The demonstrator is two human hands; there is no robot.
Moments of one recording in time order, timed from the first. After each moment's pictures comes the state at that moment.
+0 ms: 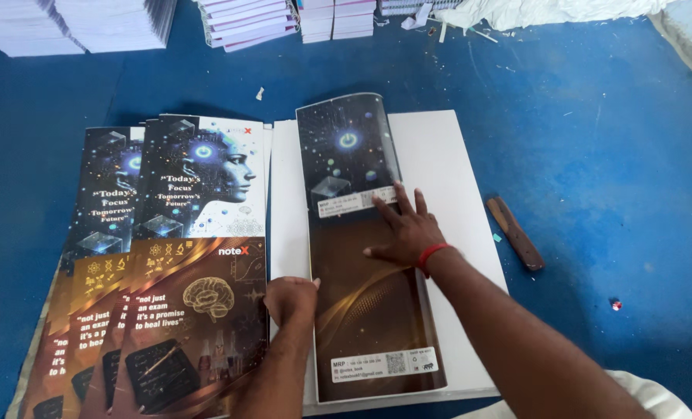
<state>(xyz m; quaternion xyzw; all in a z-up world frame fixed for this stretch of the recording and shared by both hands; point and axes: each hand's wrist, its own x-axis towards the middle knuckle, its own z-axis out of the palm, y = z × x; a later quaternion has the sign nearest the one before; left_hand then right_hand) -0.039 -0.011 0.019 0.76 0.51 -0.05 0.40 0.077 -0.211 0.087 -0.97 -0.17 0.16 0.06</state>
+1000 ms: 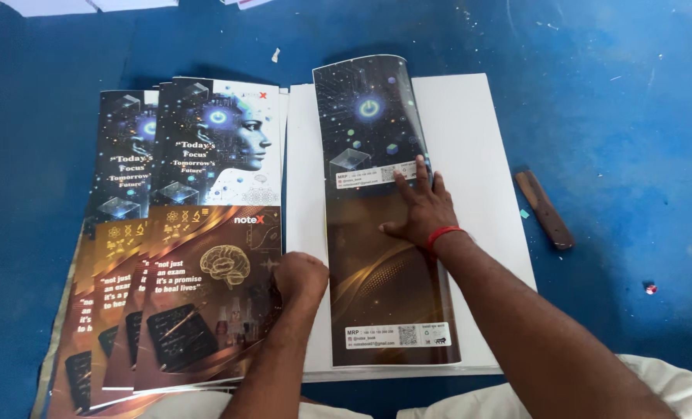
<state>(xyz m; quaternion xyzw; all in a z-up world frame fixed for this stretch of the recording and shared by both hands) -0.054 0.004 0.008 0.83 0.42 -0.07 0.37 0.076 -0.209 0.041 -0.98 -0.17 0.11 0.07</state>
